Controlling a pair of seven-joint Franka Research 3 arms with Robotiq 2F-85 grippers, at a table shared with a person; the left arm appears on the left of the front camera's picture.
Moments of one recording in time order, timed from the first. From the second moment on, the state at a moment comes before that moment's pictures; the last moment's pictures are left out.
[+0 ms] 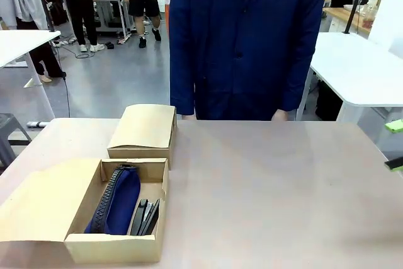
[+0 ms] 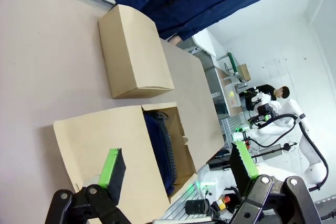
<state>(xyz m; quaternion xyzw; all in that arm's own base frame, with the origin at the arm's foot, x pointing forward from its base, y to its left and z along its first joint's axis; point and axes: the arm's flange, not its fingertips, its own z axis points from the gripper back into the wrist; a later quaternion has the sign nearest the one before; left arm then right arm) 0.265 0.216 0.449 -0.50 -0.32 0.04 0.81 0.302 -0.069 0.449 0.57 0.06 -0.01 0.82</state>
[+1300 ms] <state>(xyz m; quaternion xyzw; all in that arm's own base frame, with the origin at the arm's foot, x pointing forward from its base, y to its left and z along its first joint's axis) 0.343 0.057 0.476 -0.28 -0.39 -0.47 0.74 0.304 -0.068 0.451 0.57 0.06 -0.01 0.82</state>
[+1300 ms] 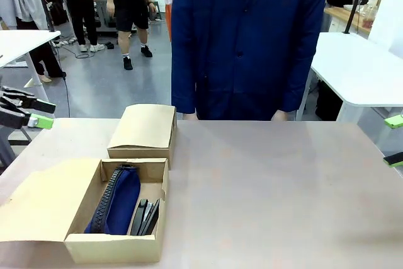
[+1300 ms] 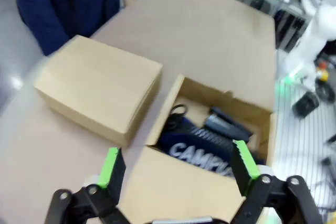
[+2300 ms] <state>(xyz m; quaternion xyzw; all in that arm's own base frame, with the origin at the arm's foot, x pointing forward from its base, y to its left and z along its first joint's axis) 0.378 0.129 0.389 -0.20 -0.41 -0.49 0.74 0.304 -0.068 0.451 0.57 0.06 -0.01 0.82</state>
